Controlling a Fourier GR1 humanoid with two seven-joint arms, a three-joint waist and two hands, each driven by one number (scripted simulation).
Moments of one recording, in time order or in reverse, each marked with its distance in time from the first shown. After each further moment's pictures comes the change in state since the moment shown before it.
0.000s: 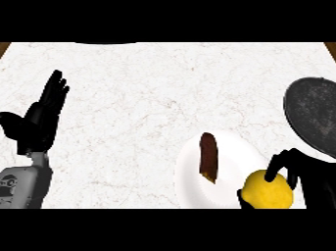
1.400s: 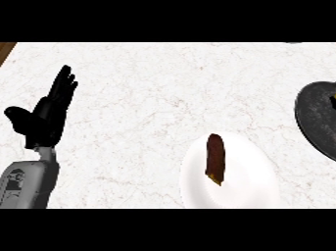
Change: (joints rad) left arm -0.039 -0.022 -0.017 0.010 -0.008 -0.011 0.005; right arm -0.624 -0.367 -0.794 1.568 -0.339 -0.408 -0.876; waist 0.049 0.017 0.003
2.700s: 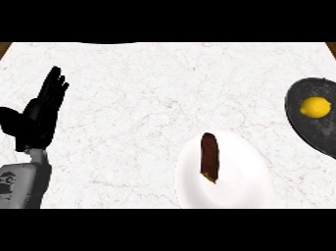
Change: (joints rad) left arm 0.018 0.018 0.034 -0.017 0.005 0.003 0.020; right arm -0.042 -0.168 -0.260 0.496 -0.328 0.515 -0.430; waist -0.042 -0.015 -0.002
